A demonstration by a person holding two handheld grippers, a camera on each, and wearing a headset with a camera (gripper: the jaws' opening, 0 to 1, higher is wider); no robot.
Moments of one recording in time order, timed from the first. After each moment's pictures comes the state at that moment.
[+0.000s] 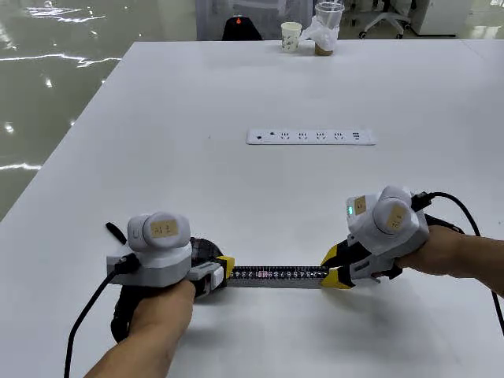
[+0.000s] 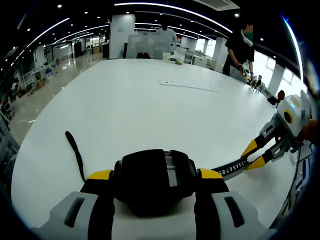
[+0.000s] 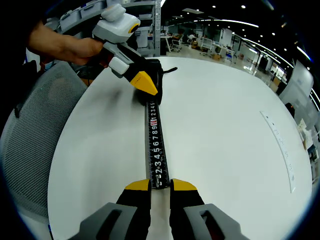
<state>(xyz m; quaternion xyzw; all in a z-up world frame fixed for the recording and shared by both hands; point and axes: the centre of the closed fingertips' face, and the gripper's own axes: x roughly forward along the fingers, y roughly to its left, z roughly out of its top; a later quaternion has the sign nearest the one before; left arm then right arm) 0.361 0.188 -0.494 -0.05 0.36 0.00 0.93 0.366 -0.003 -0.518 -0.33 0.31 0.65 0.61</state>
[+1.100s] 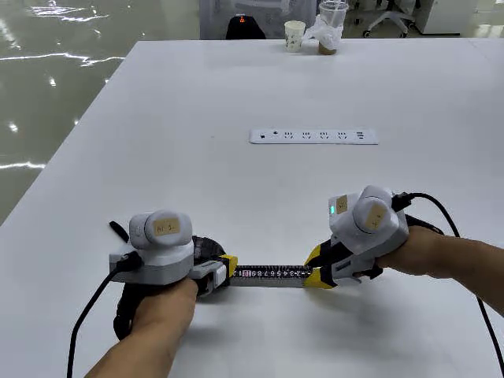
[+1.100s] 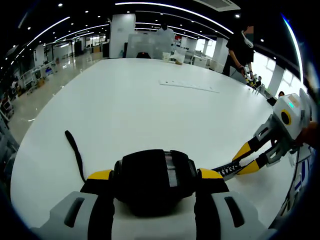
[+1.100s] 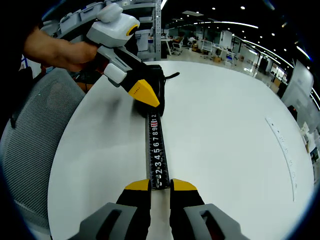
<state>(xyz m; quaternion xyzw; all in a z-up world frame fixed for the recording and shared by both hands) 0.360 0.187 -0.494 -0.06 0.36 0.00 0.93 0.361 0.029 -0.518 -0.32 0.30 0.66 0.61</state>
